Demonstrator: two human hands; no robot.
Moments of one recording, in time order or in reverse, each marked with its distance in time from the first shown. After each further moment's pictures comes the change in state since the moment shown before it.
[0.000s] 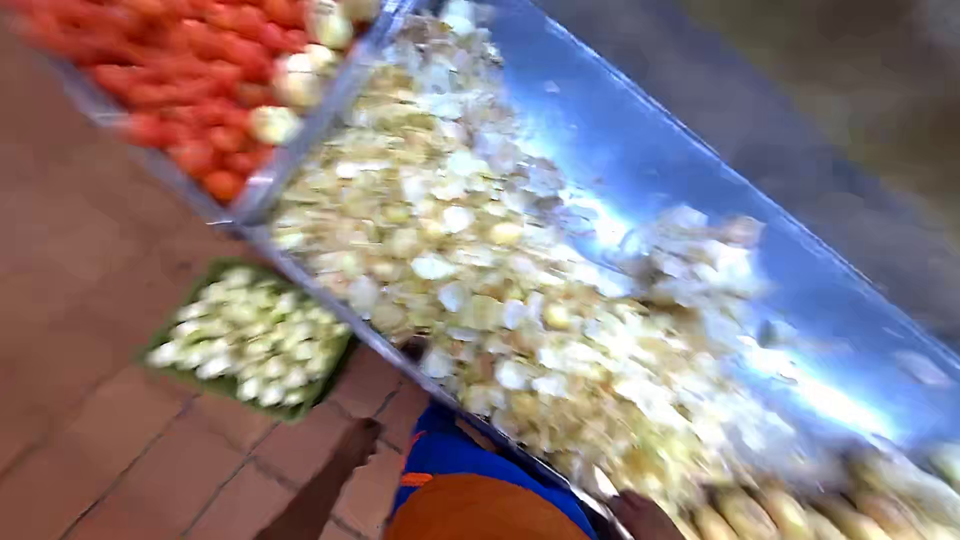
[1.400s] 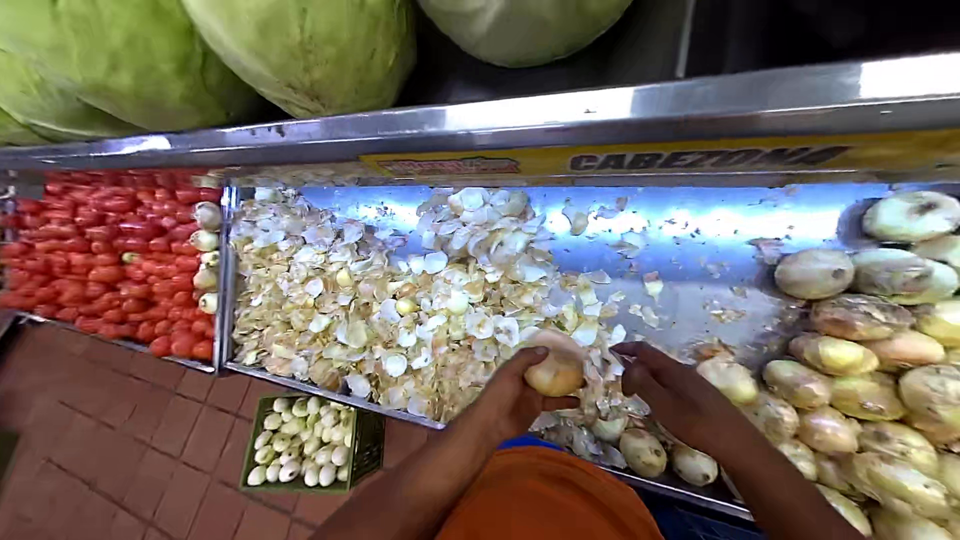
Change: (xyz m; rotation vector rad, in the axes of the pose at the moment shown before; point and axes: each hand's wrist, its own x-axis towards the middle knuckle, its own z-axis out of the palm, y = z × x) left_hand -0.369 0.201 0.493 -0.285 -0.730 0.468; right_hand -0.054 0.170 -0.250 0.150 0.303 -0.684
